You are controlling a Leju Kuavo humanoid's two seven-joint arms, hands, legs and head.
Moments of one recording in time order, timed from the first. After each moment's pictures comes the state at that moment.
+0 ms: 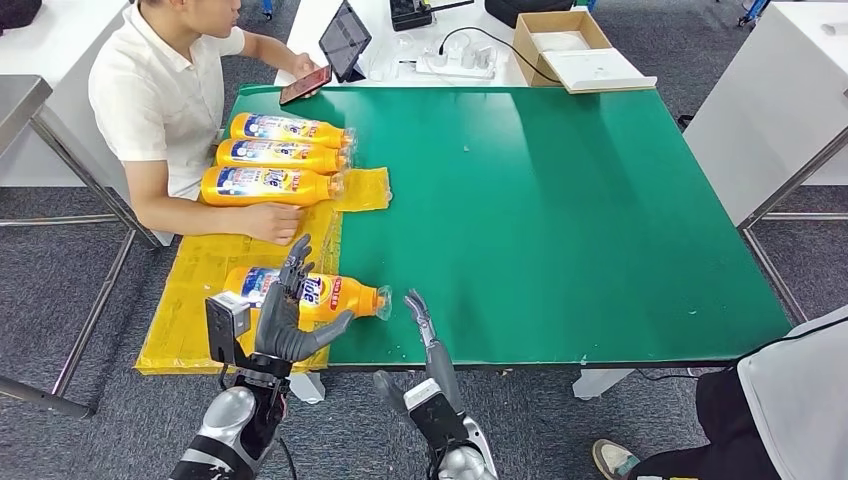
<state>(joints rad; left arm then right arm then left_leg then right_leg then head) -0.17 -0.13 -0.24 -1.25 0.15 0.00 -0.39 -0.10 0.25 0.44 -0.97 0.13 -0.28 -0.67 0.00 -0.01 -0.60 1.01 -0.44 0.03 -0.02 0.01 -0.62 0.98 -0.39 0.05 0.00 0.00</state>
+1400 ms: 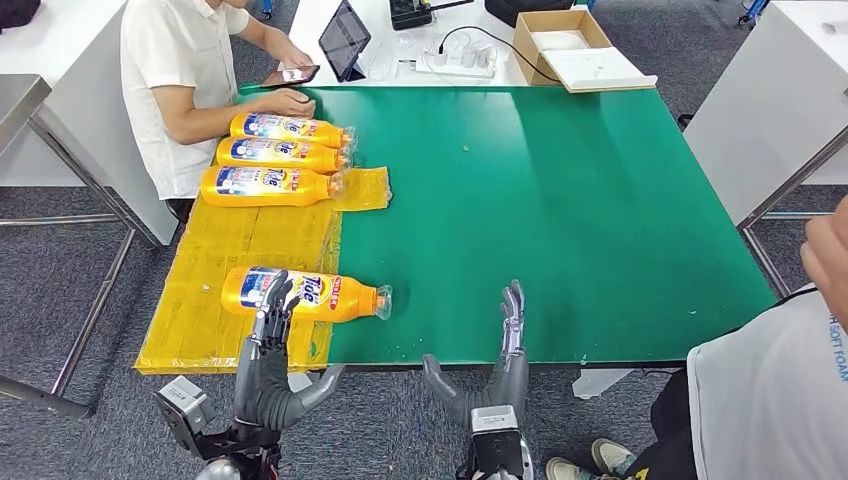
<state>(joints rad) 0.13 -0.12 -0.30 -1.60 0.12 0.05 -0.49 0.10 0.19 0.40 -1.40 0.08 -0.55 -0.66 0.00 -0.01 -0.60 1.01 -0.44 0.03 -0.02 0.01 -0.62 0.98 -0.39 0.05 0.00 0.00</state>
